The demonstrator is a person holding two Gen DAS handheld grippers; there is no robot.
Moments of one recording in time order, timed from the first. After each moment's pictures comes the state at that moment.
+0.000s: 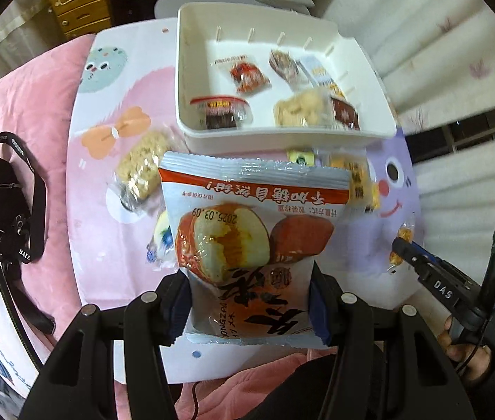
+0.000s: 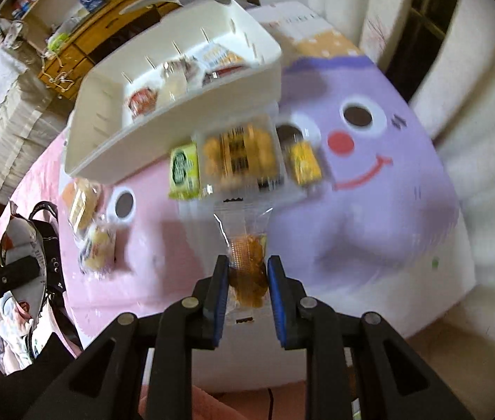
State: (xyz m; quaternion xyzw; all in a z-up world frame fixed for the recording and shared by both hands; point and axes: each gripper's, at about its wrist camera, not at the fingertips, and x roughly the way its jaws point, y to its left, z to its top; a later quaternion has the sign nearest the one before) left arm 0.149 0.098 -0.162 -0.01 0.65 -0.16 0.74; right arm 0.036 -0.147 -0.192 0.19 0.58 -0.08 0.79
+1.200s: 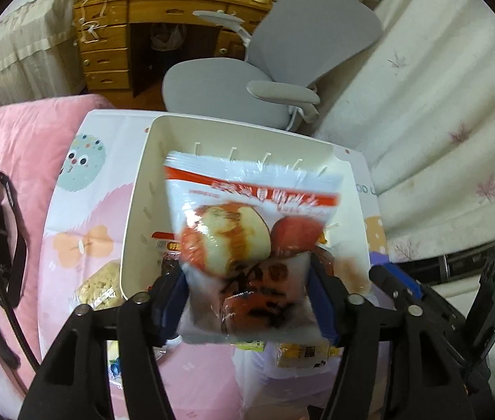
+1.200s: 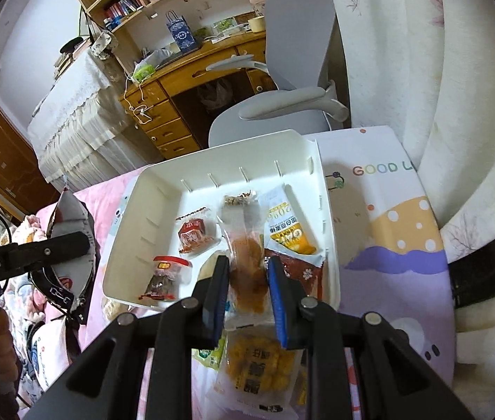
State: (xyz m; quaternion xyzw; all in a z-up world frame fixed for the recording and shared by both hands) left arm 0.251 0.033 -0.134 -0.10 0.53 -0.11 0.83; right arm 0.179 -0.203 -0.154 0.15 0.46 0.08 0.87
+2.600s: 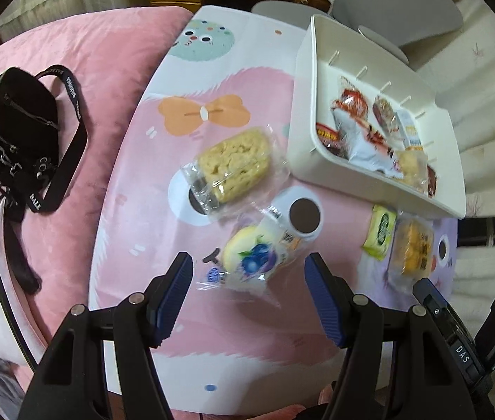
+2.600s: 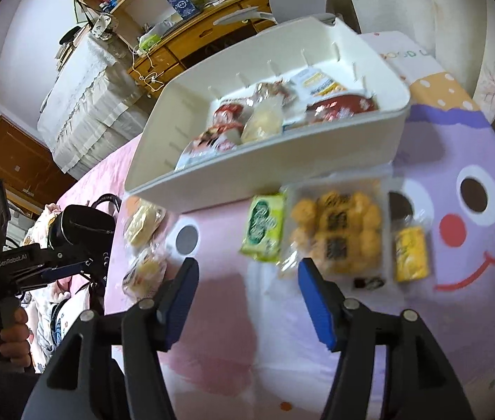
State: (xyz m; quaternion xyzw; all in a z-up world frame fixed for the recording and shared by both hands) left arm 0.156 0.183 -0.228 -0.11 0.62 -0.03 0.77; right arm 0.078 -0.124 -0.232 0.21 0.51 0.10 0.83
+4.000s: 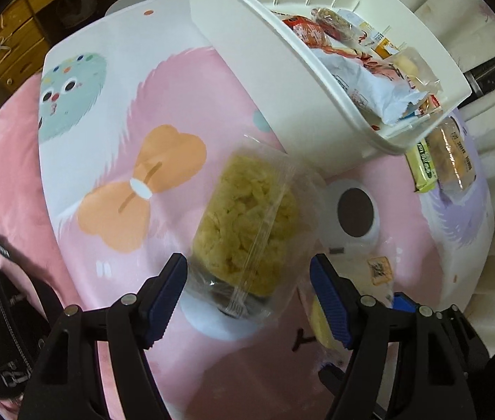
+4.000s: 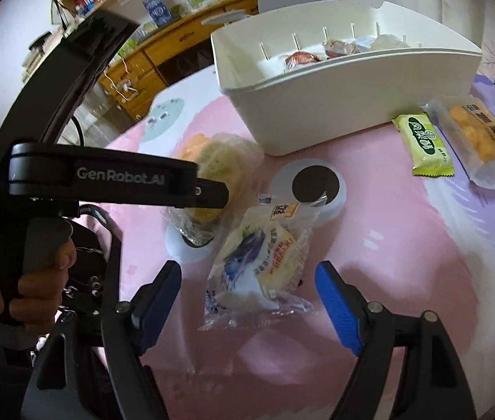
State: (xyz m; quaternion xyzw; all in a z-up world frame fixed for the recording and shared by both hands) left arm 0.261 0.172 -0.310 0.13 0.62 -0.27 0.72; right arm 0.085 0.089 -0.276 0.20 0.48 -0.03 0.85
